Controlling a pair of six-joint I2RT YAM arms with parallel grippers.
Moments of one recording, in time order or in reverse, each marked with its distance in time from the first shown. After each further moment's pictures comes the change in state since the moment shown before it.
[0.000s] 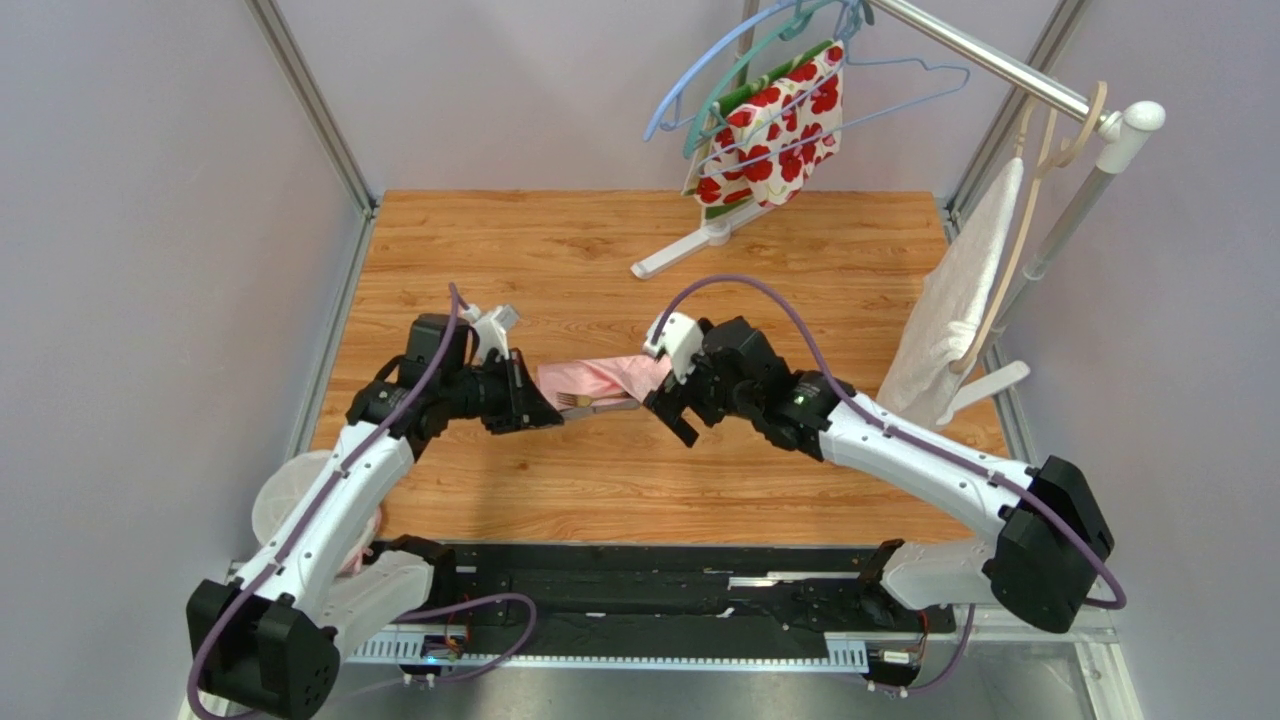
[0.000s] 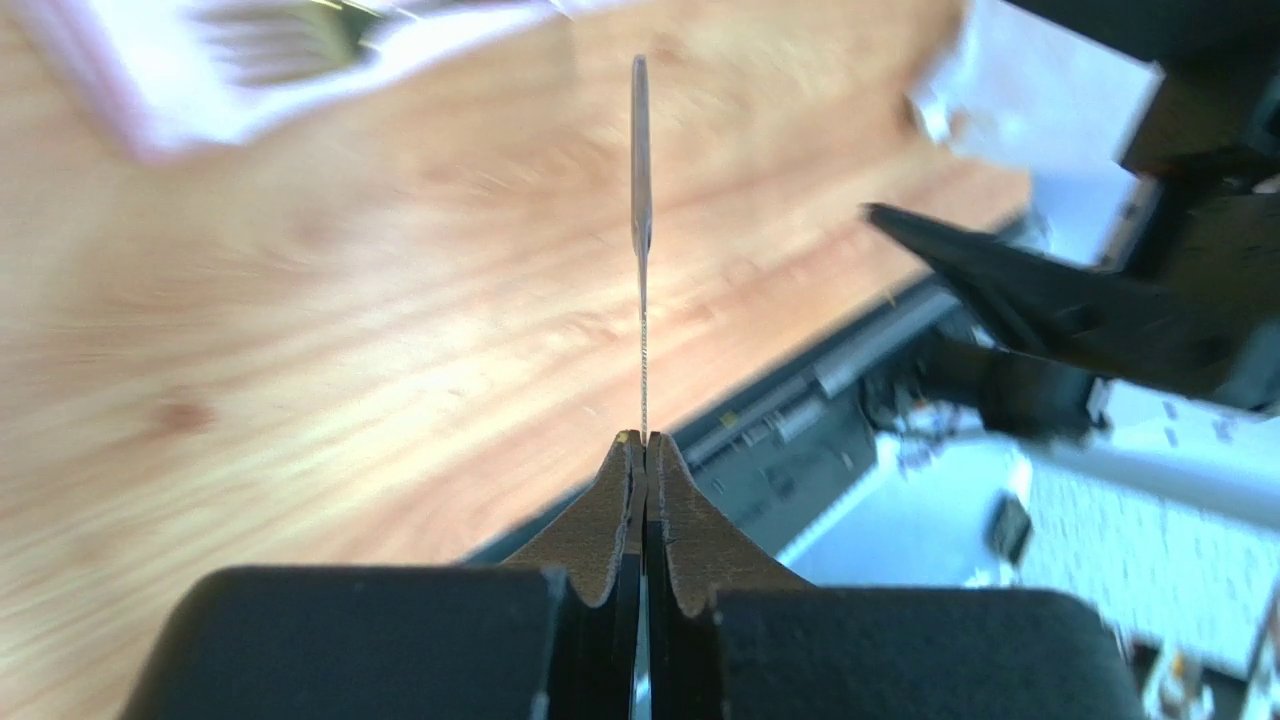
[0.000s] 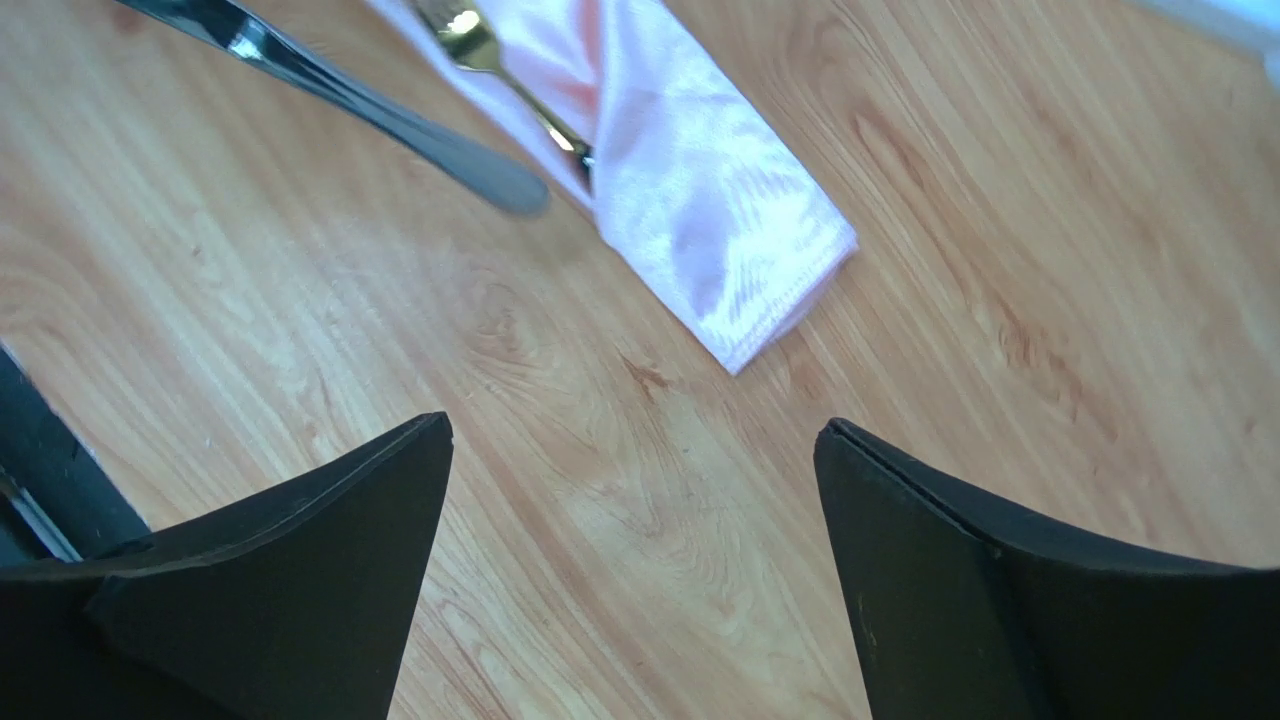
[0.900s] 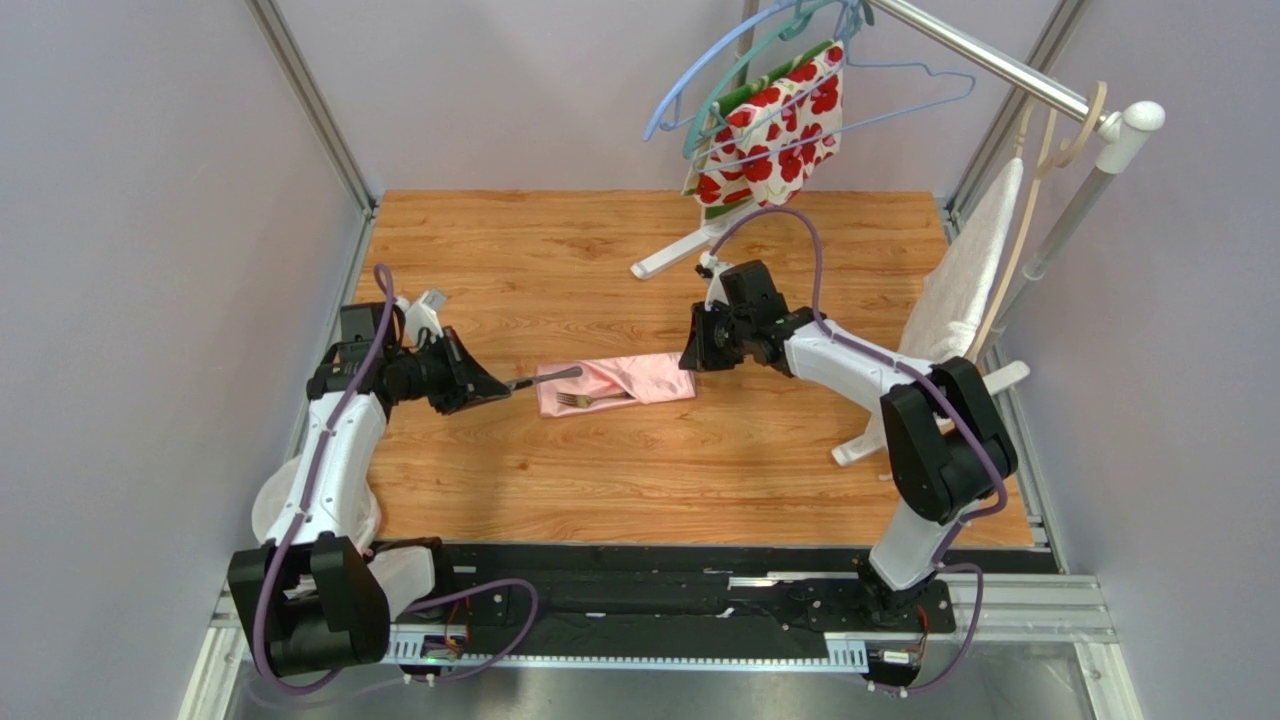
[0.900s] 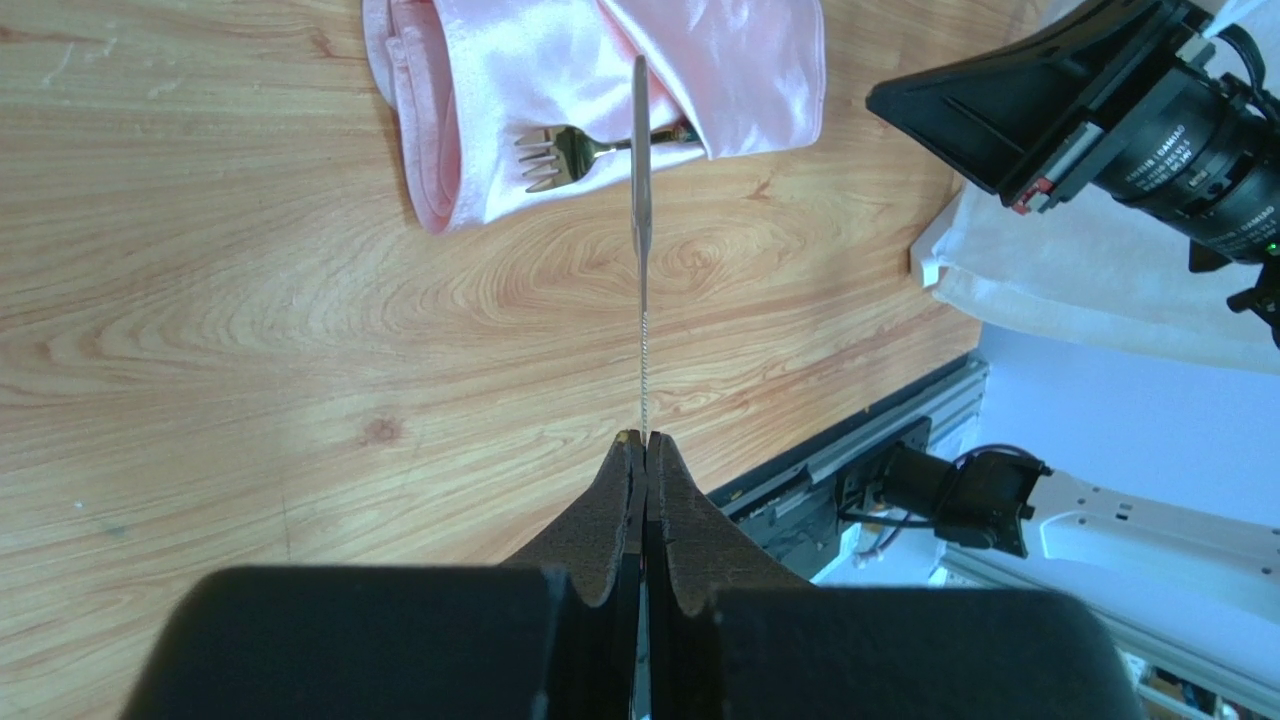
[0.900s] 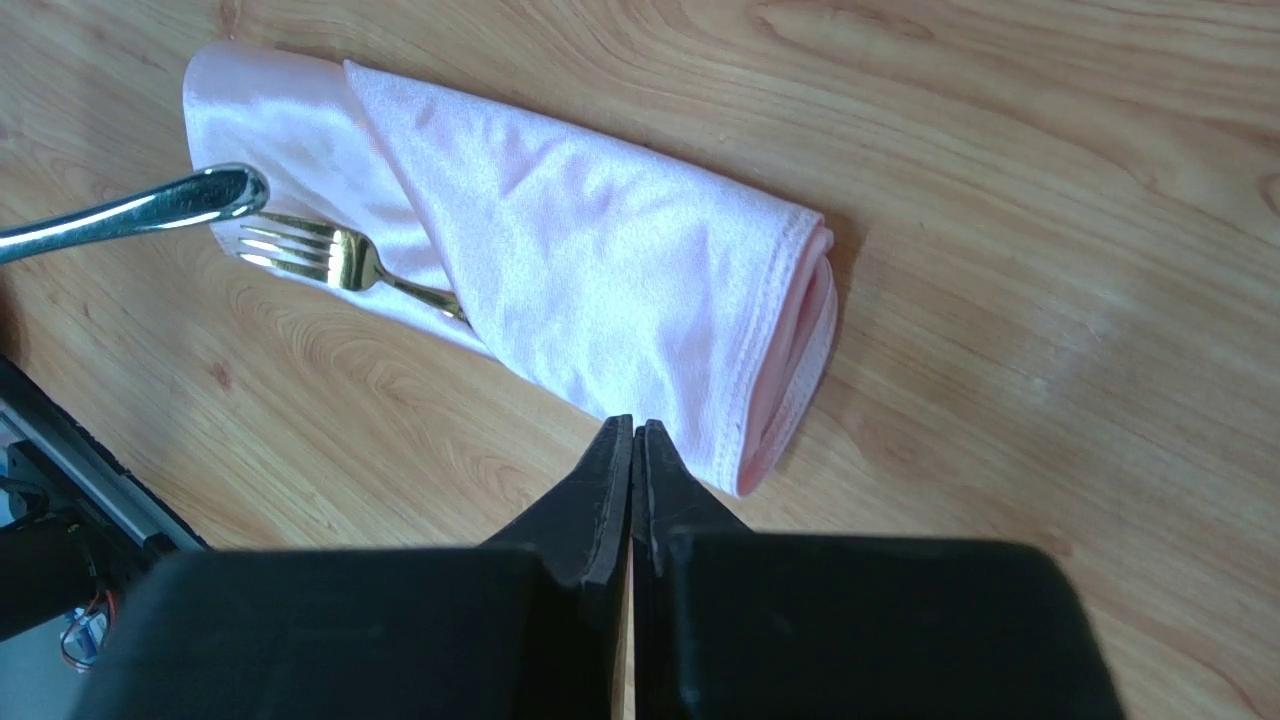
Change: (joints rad) left arm 0.445 0.138 0.034 -0.052 0.165 0.161; right arm -0.363 0.424 0.179 0.079 -0.288 0.625
